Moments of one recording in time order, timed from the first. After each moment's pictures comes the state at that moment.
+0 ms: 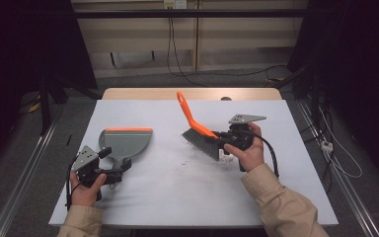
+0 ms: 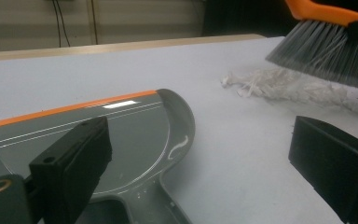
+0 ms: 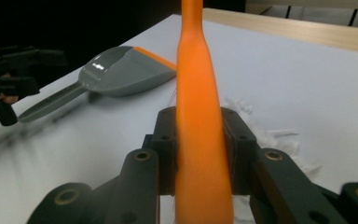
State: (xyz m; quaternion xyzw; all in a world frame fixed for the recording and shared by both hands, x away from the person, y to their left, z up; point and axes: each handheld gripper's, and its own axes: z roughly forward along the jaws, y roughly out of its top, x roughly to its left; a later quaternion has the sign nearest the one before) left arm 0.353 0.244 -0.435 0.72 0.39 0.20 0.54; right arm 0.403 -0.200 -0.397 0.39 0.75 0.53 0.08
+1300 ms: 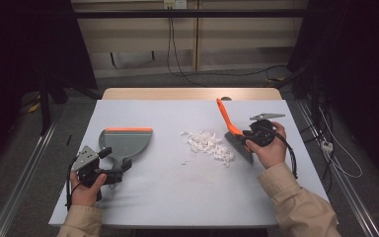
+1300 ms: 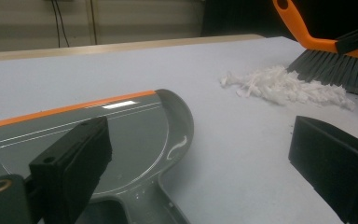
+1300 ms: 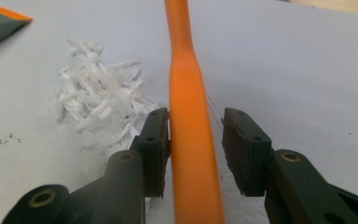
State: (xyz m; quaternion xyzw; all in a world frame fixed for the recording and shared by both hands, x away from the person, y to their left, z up) left arm 0.352 0.243 -0.435 0.72 0.39 0.20 0.54; right arm 0.410 -0.259 -0.404 0.54 0.75 0.35 0.17
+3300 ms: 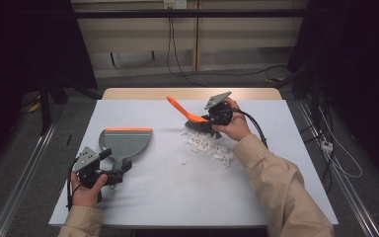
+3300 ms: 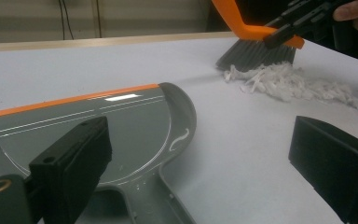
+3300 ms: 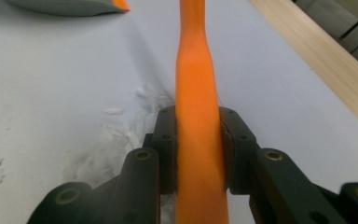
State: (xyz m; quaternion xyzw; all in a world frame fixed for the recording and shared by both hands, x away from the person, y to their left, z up) left arm 0.350 0.242 -0.437 0.72 0.40 0.20 0.53; right arm 0.510 -0.172 -0.415 0.23 0.89 0.37 0.14
